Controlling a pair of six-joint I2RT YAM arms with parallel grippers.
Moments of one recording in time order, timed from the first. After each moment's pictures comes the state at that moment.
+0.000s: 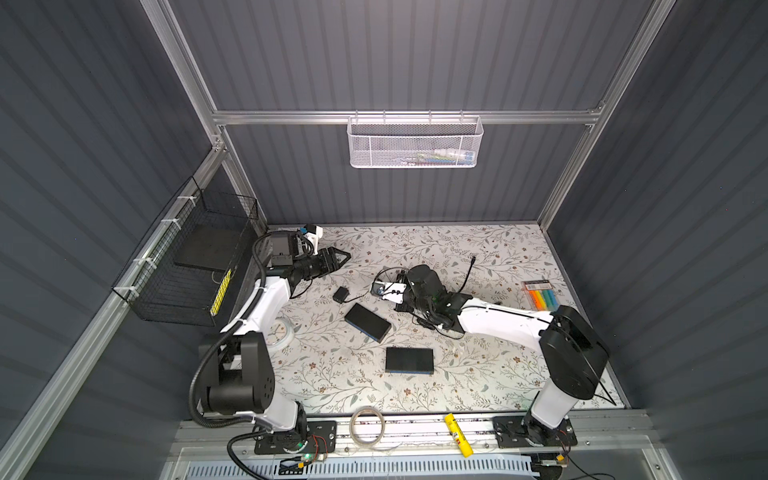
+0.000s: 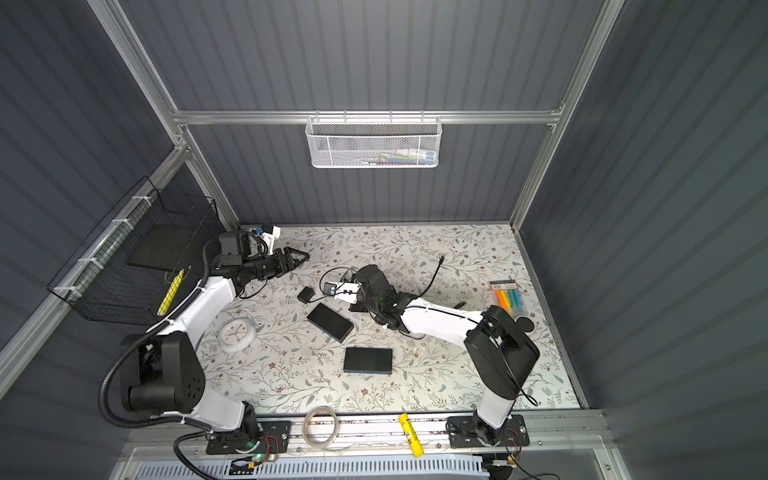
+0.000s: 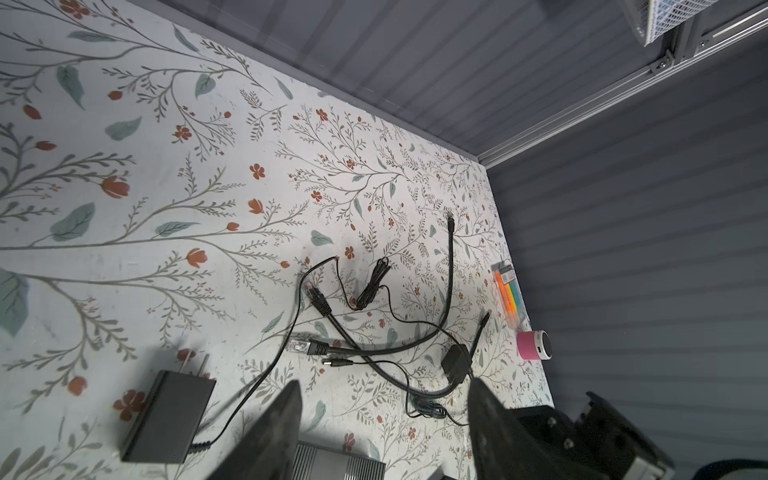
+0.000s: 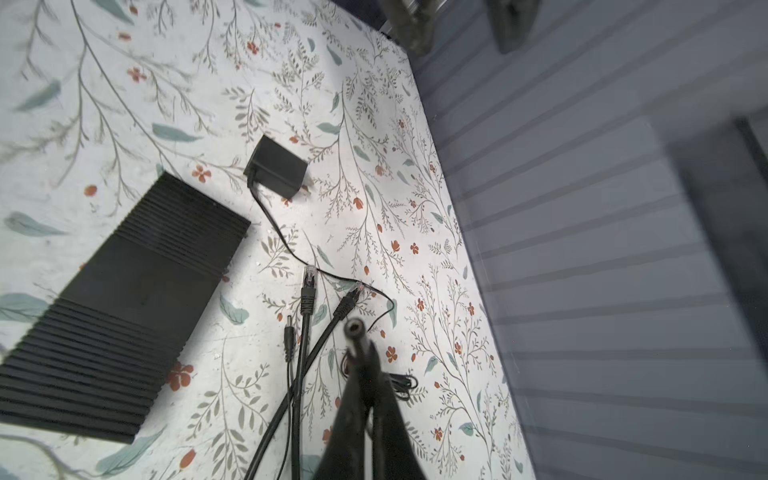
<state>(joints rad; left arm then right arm) -0.02 1.50 1.12 -0.25 0.74 -0.39 0.83 1.69 1.13 0.06 0.03 -0.74</state>
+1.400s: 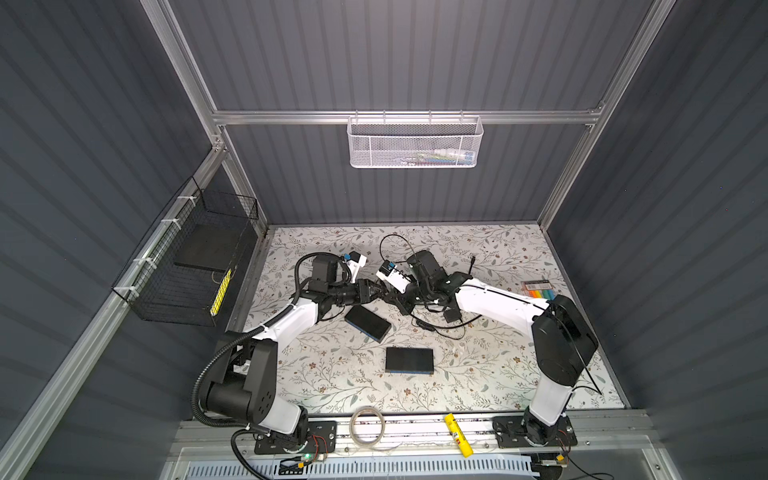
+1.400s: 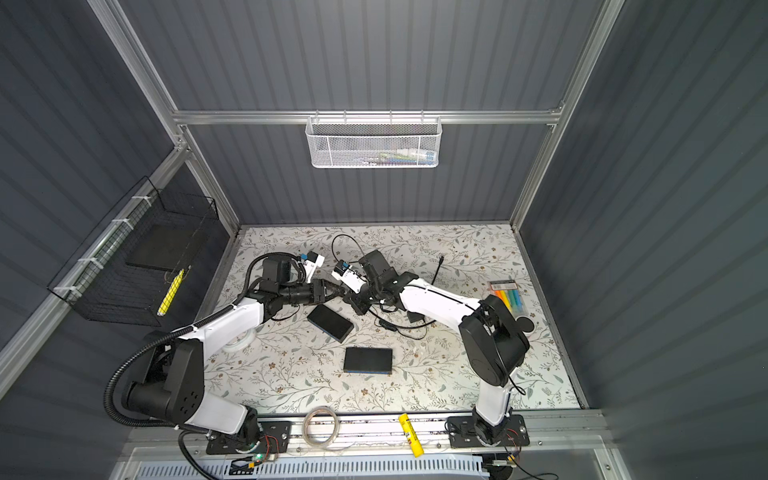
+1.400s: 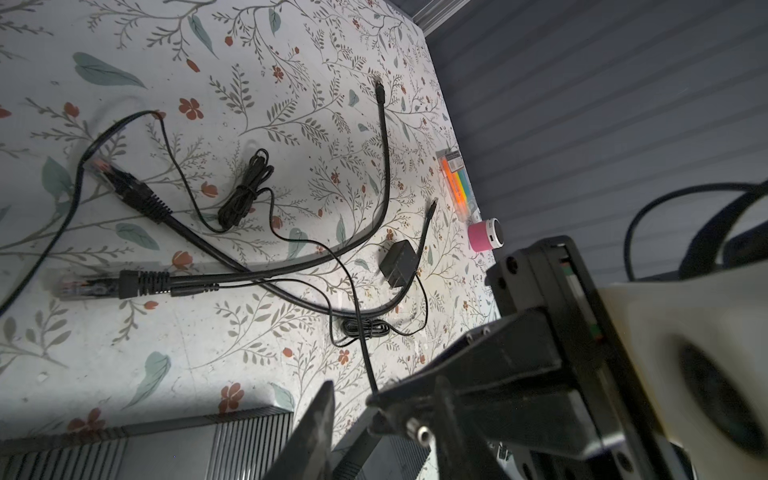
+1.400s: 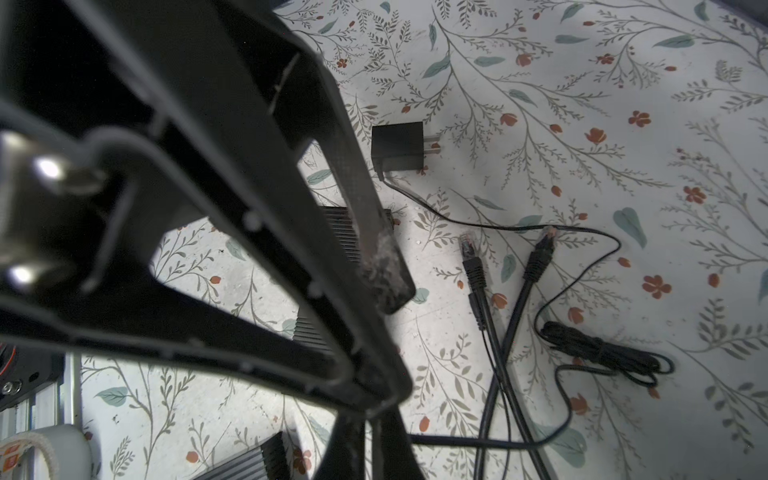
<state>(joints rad) -0.30 1.51 0.88 -0.03 0.83 -0.46 0.74 1.81 1.31 -0.28 -0.38 -0.15</state>
